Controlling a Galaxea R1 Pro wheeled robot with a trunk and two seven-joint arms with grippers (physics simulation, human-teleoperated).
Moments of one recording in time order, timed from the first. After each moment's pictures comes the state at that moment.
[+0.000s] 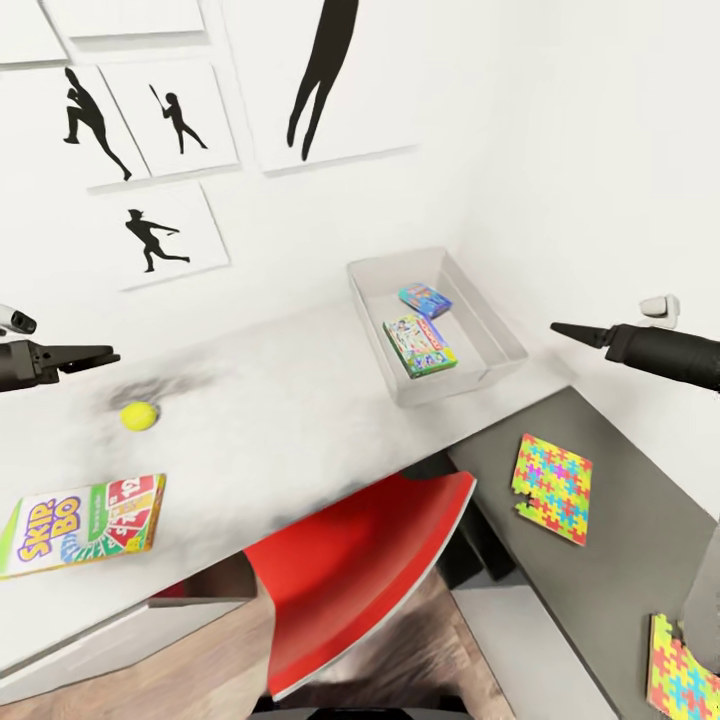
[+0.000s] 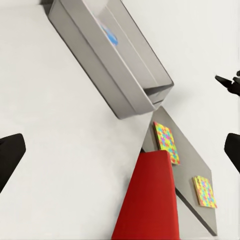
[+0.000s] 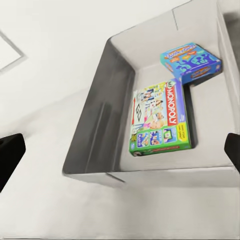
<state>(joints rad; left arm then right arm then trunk) -1.00 0.67 0.25 -1.10 0.12 1.04 -1.57 -0.96 -0.35 -0.42 -1.45 0.00 1.04 1.15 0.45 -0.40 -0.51</state>
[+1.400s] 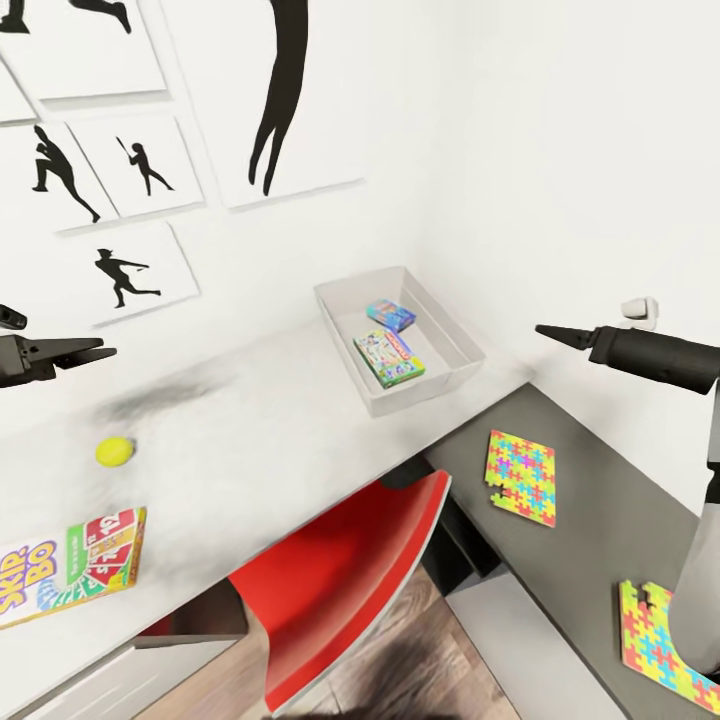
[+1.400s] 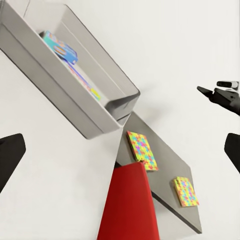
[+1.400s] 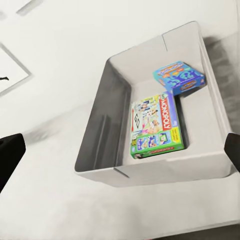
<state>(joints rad) -1.00 0.67 0.26 -1.09 0.19 1.04 -1.57 -0.96 -0.32 -0.40 -1.46 0.00 1.04 1.15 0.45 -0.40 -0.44</state>
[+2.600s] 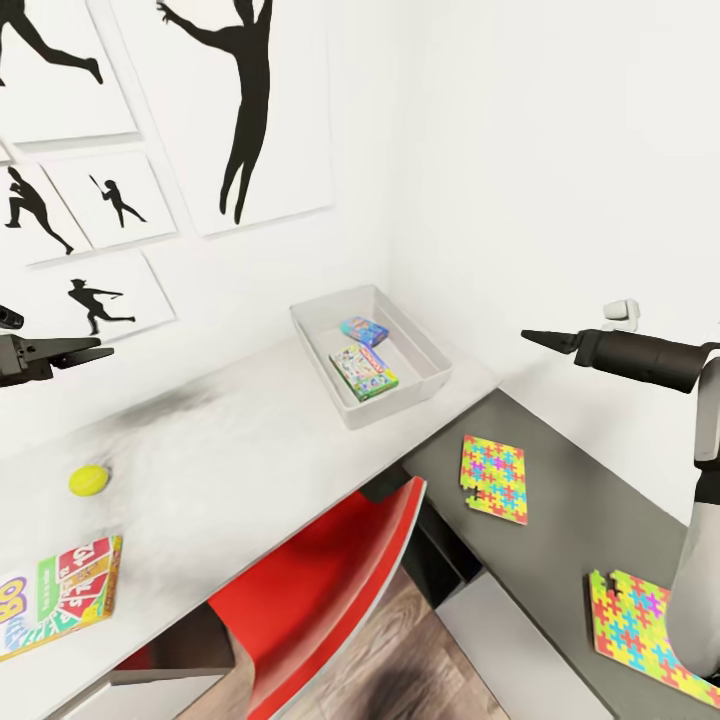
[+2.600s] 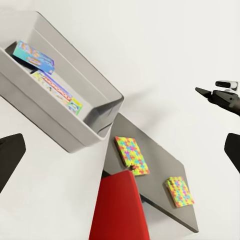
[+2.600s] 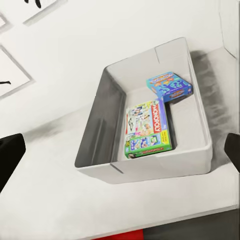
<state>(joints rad) -1.00 0.68 0.26 -1.09 0.19 1.04 -1.57 -0.96 -0.31 -0.35 -1.46 0.00 1.04 1.14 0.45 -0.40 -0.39</state>
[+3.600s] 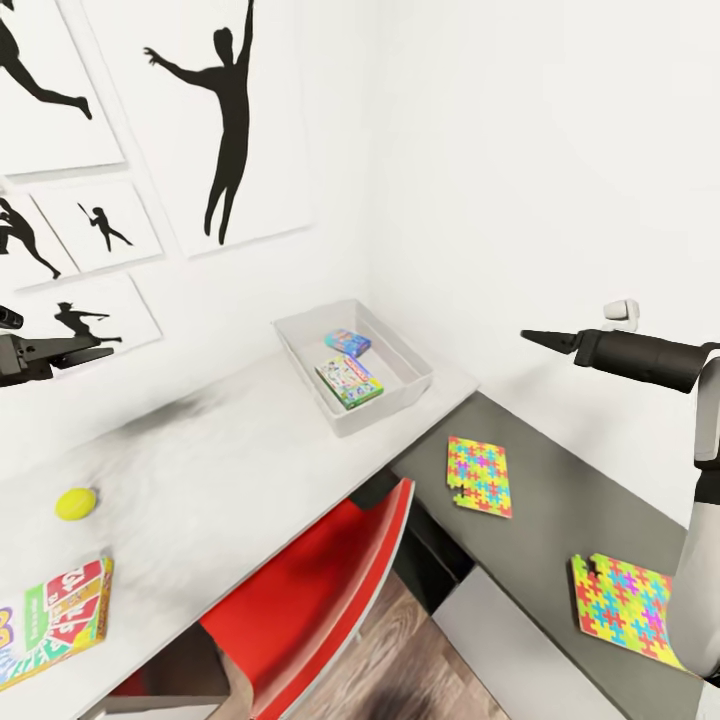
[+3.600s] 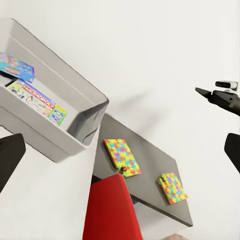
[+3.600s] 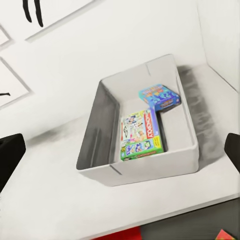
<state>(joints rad) -1.00 0.68 0.26 -1.09 0.19 1.04 -1.57 -0.96 -0.31 -0.35 -1.46 0.00 1.03 1.14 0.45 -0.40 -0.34</state>
